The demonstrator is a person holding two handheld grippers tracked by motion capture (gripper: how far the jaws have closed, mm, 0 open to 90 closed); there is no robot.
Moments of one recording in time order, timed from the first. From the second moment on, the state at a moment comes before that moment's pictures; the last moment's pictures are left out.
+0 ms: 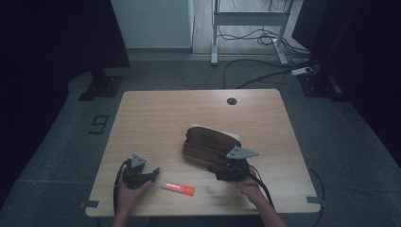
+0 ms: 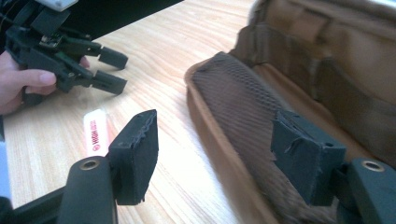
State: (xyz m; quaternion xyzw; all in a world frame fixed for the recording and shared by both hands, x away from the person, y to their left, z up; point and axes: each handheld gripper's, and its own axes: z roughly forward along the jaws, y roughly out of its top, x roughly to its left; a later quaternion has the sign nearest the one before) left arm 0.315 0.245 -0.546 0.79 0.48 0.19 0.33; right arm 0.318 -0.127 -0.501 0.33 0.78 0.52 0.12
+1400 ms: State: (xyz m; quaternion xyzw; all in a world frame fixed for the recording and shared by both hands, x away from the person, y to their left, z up) left arm 0.316 0.245 -0.546 0.79 0.48 0.19 0.33; right arm 0.304 -0.035 -0.534 0.25 0.84 0.48 0.04
